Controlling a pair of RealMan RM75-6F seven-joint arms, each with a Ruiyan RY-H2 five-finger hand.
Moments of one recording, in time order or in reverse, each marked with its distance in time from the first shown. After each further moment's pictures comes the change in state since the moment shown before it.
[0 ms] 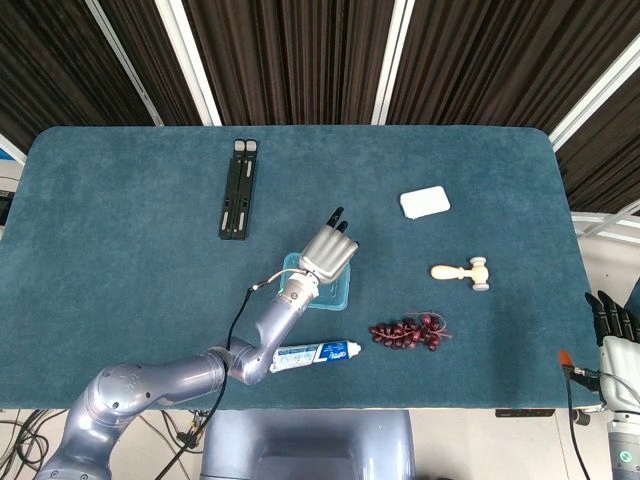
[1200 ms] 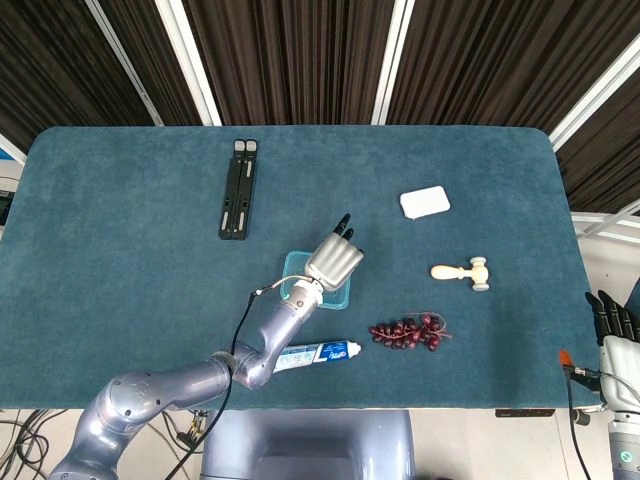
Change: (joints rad) left arm 0.014 -0.065 0.012 0.087 0.064 -0.025 0.043; right arm 0.000 0.004 -0.001 -0.003 -0.001 -0.001 0.004
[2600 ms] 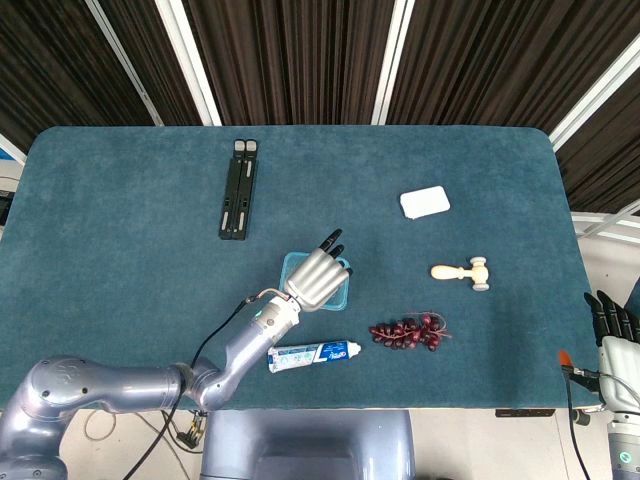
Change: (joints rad) left arm 0.153 0.291 0.072 -0.558 0.062 0.137 0.054; right arm -0.001 -0.002 -0.003 0.002 -0.008 0.006 -0.009
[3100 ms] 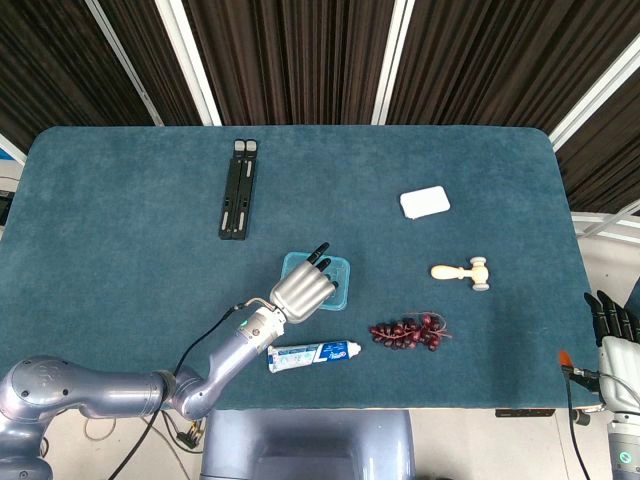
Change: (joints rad) left arm 0.039 0.044 0.063 -0.069 0.009 0.003 0.008; right arm 0.000 -0.002 0.000 0.001 0.000 0.001 -0.004
